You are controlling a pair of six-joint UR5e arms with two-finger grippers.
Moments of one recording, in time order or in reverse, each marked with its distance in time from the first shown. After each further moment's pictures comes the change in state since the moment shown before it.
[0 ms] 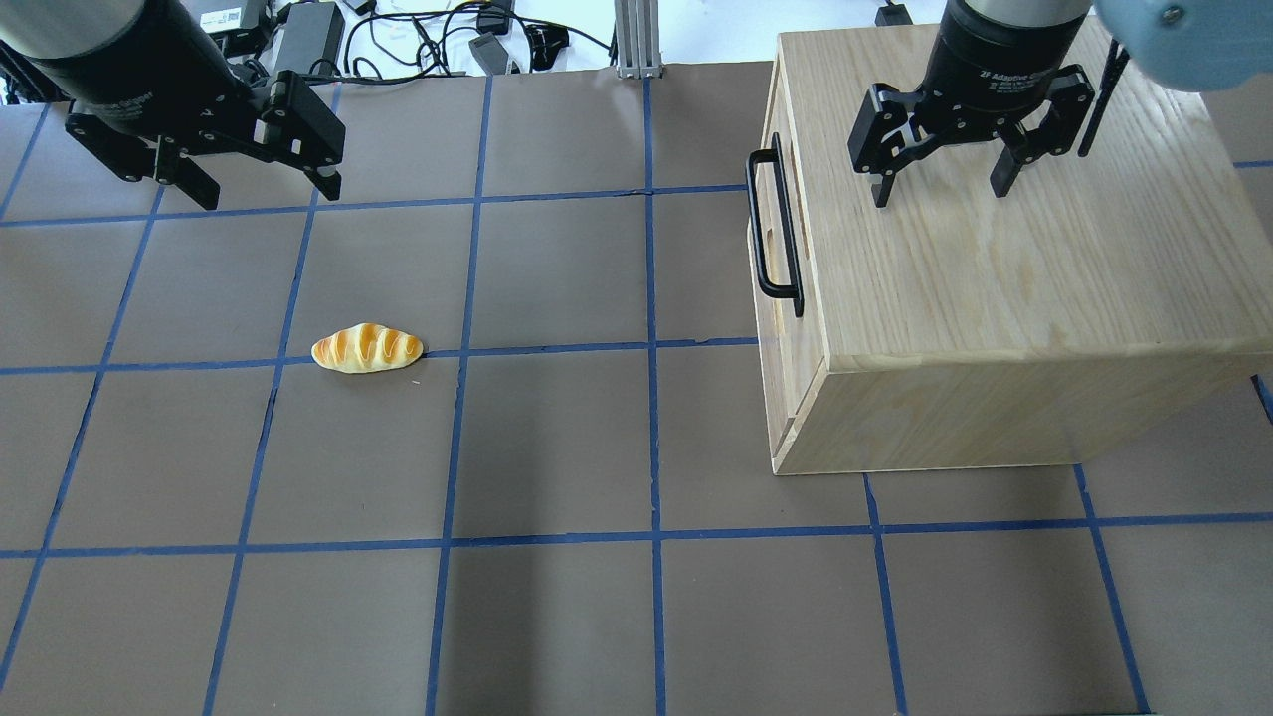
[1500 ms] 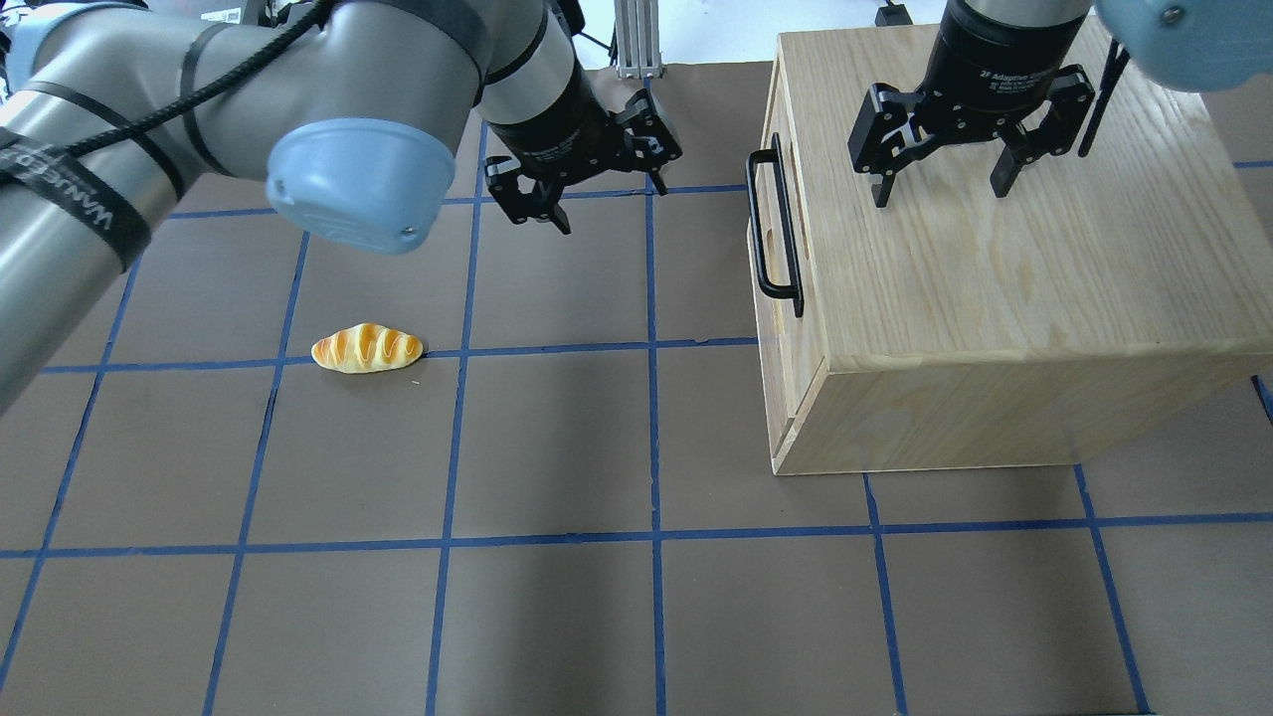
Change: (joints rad) left arm -0.355 -0.307 -0.019 0.435 -0.255 -0.647; right arm 0.000 0.000 0.000 0.000 0.000 0.000
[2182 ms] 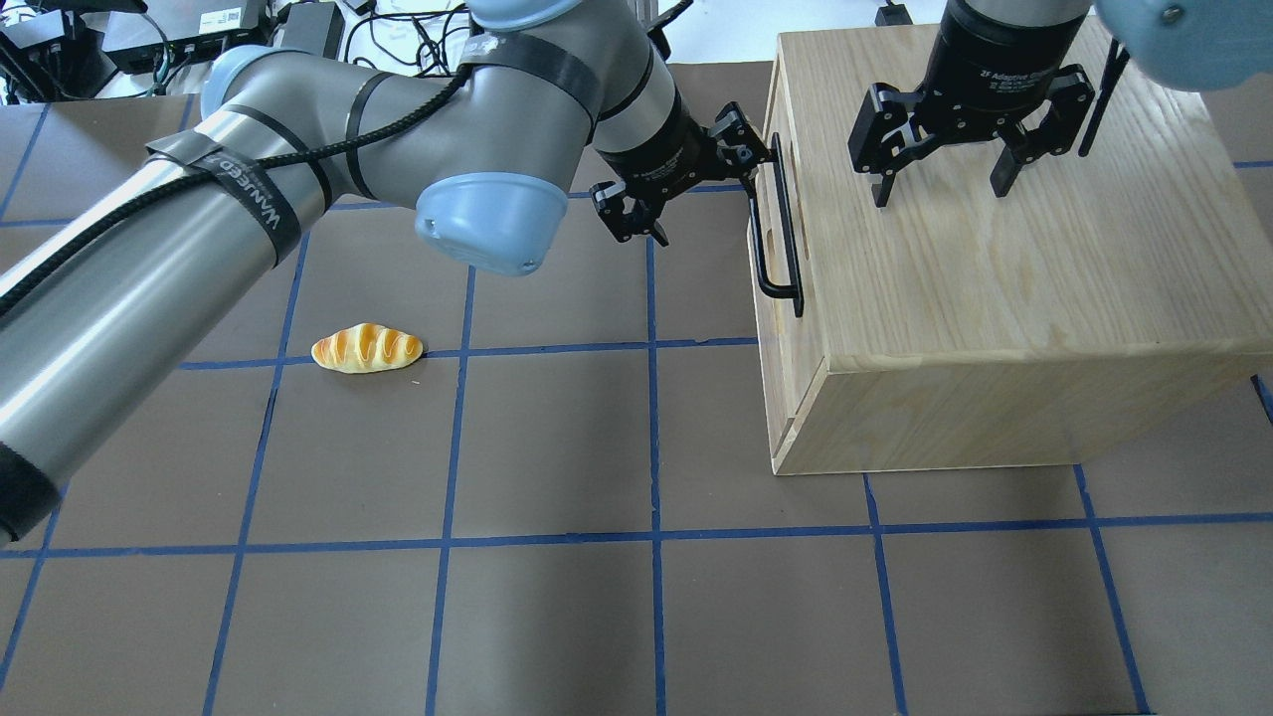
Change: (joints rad) left arm -0.069 -0.101 0.016 0.130 -0.021 -0.078; right arm 0.000 0.000 0.000 0.000 0.000 0.001
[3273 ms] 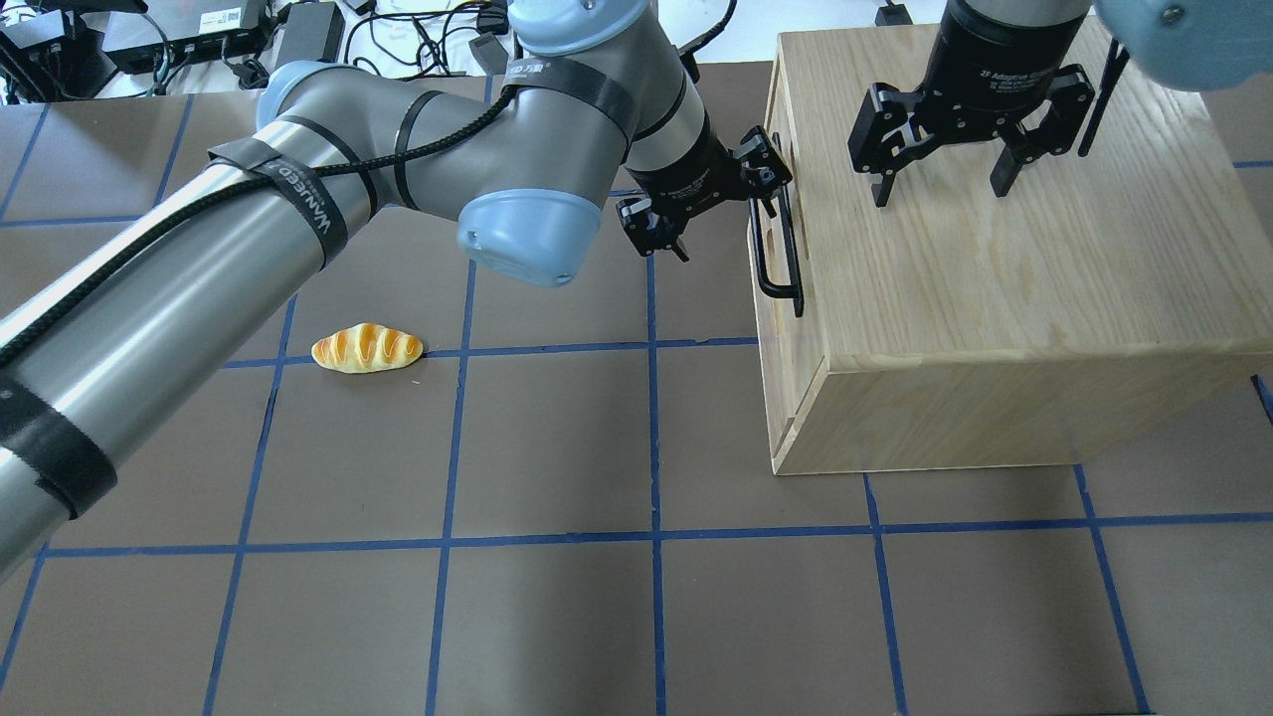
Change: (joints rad) left arm -0.017 -0.027 -0.003 0.013 -0.001 0.013; right arm 0.000 0.000 0.000 0.000 0.000 0.000
